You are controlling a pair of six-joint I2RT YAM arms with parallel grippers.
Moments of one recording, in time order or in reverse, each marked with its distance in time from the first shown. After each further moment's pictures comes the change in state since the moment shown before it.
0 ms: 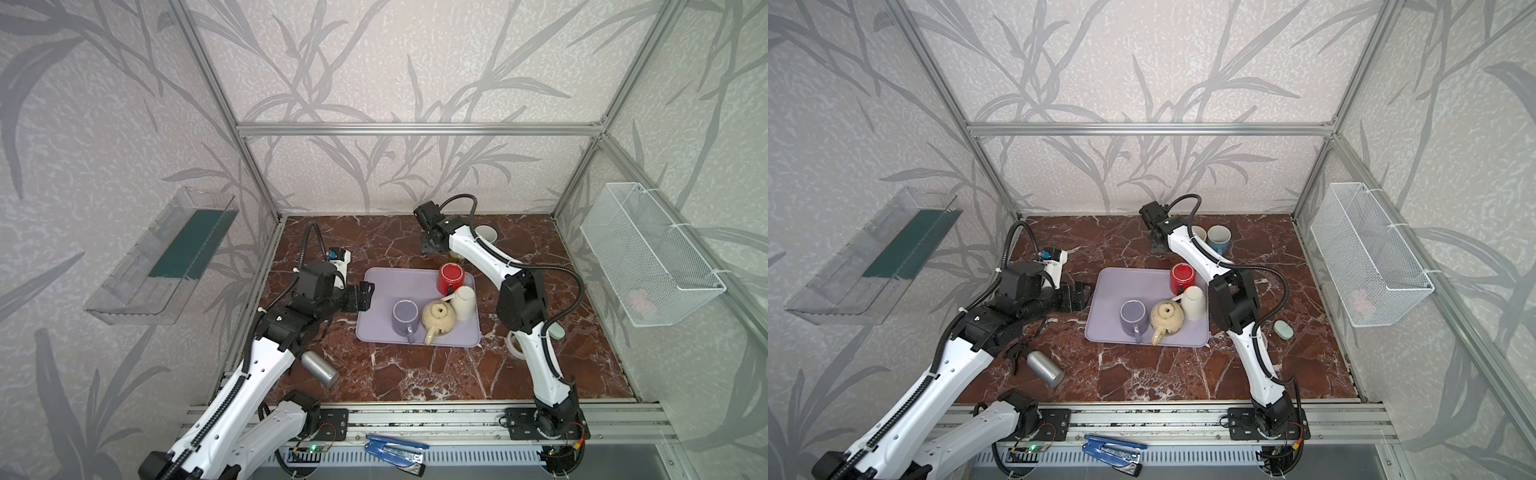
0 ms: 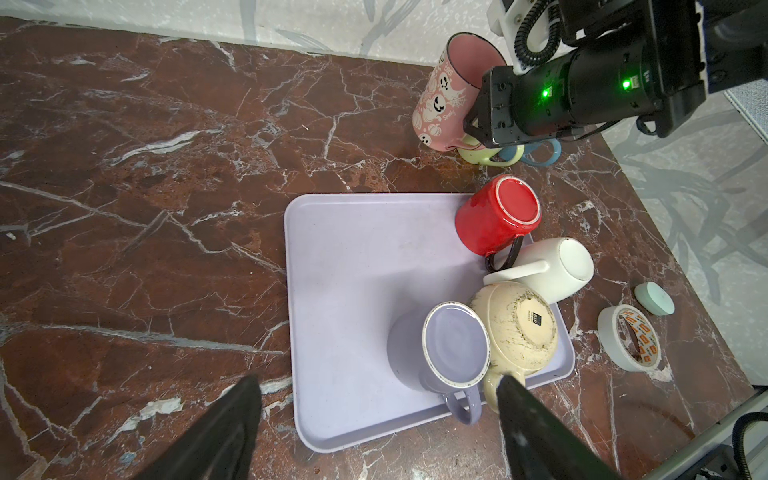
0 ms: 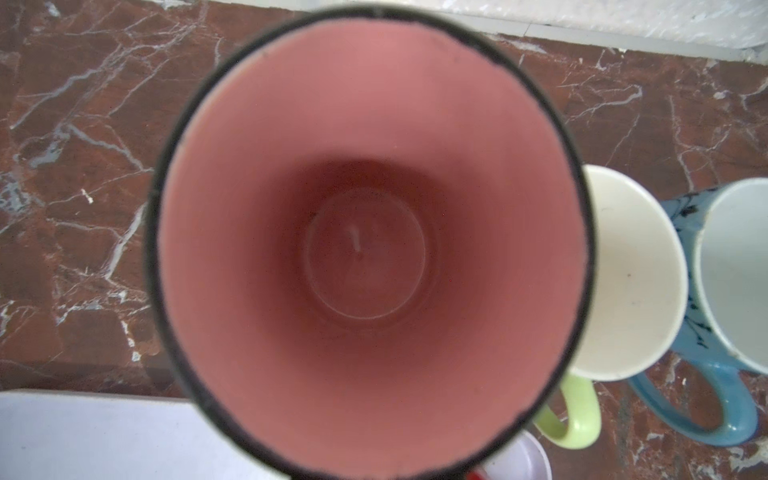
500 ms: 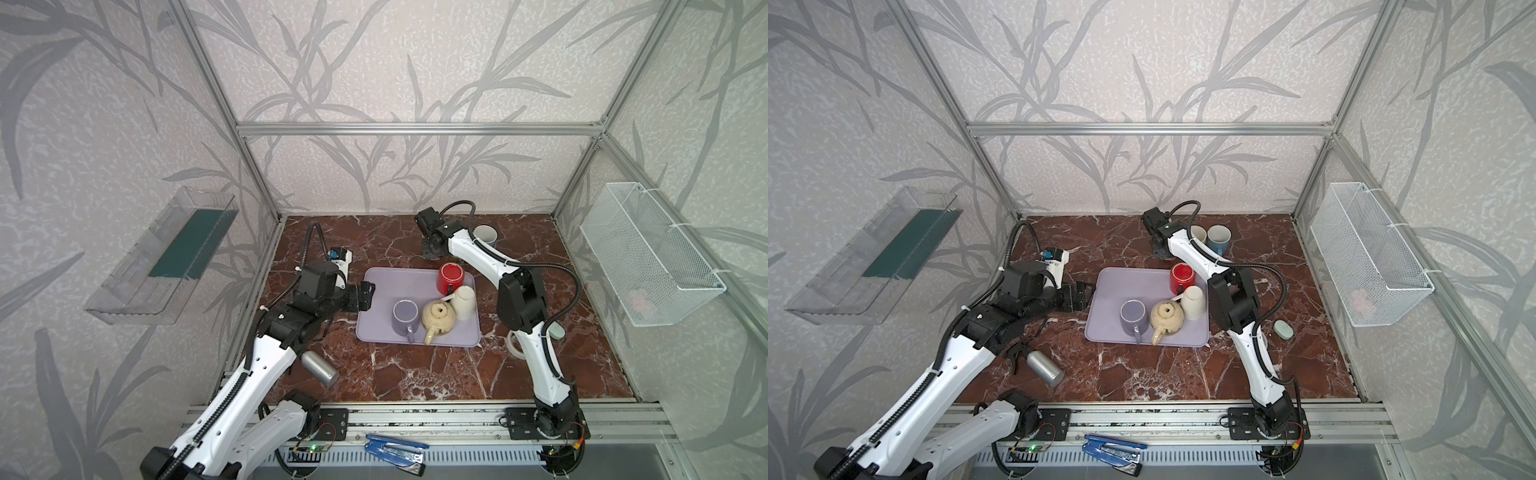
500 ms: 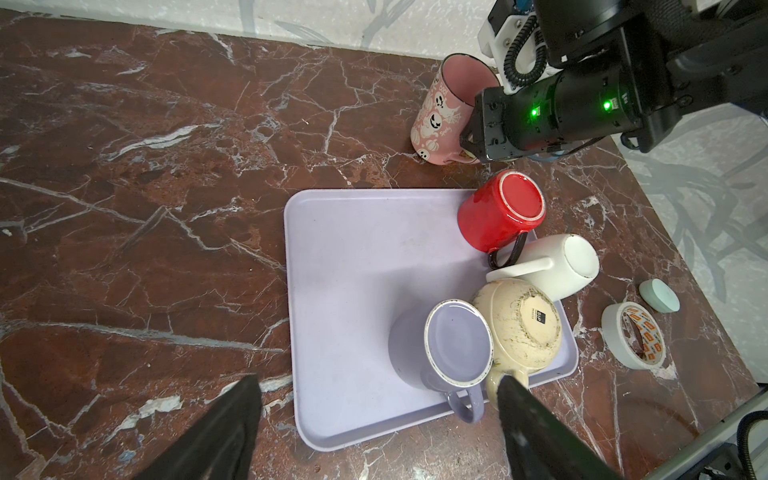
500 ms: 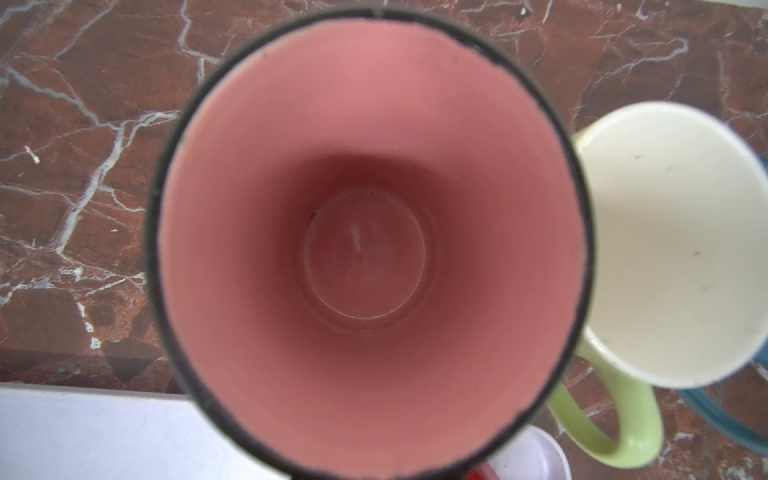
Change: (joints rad) left arm -0.003 0.015 0.000 -0.001 -0.003 0.001; right arm -0.005 0.000 -0.081 0.034 -0.025 0.000
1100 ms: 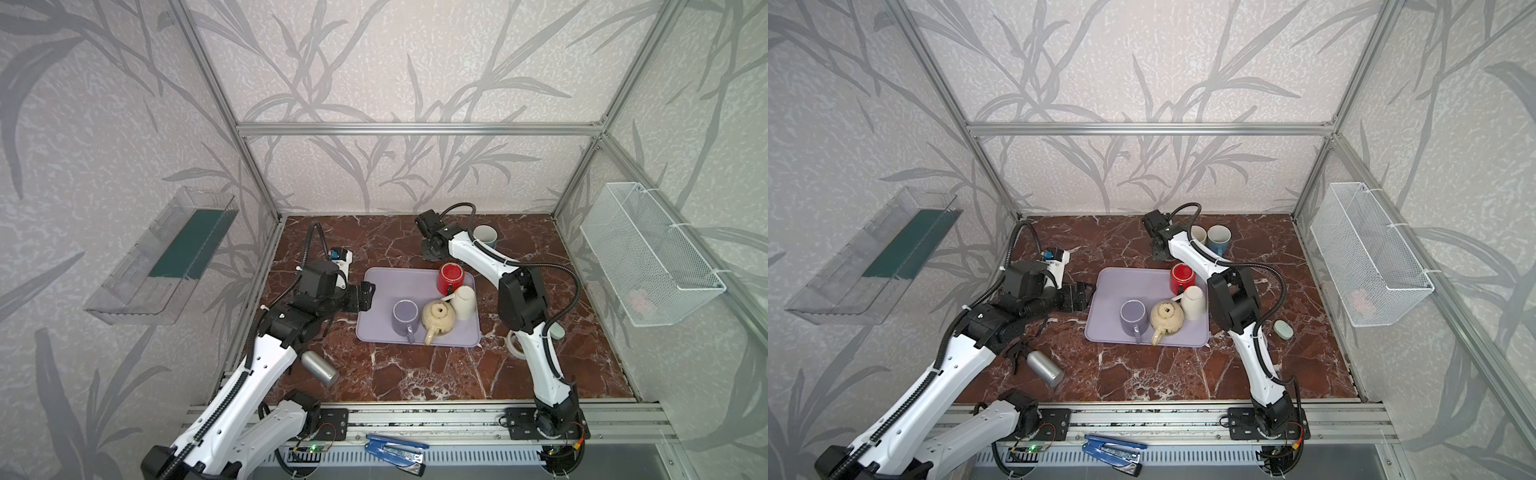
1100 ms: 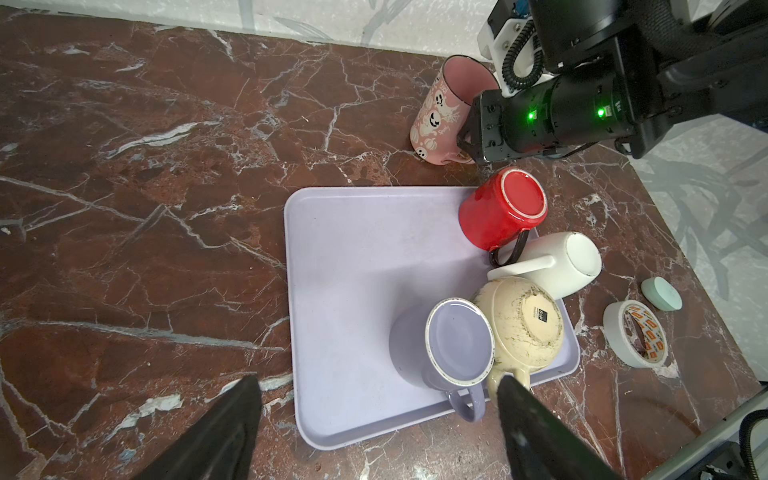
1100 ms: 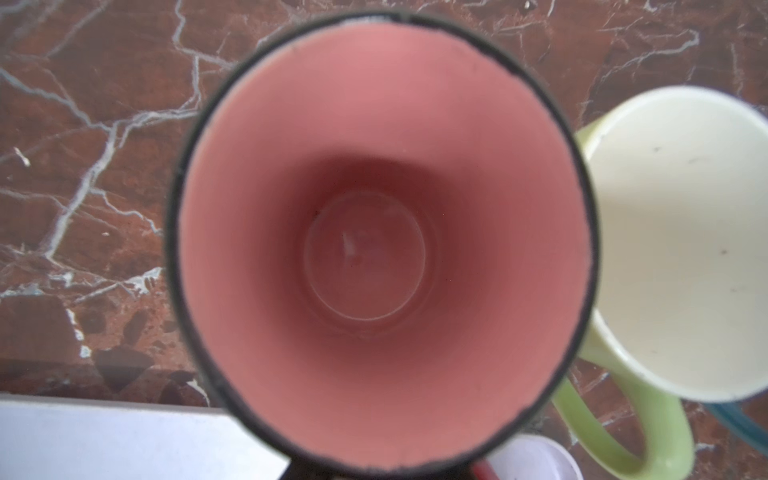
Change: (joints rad) left arm -0.001 0.005 0.000 -0.002 0.000 0.002; right arm 0.000 -0.018 -0.060 0.064 -0.001 0.004
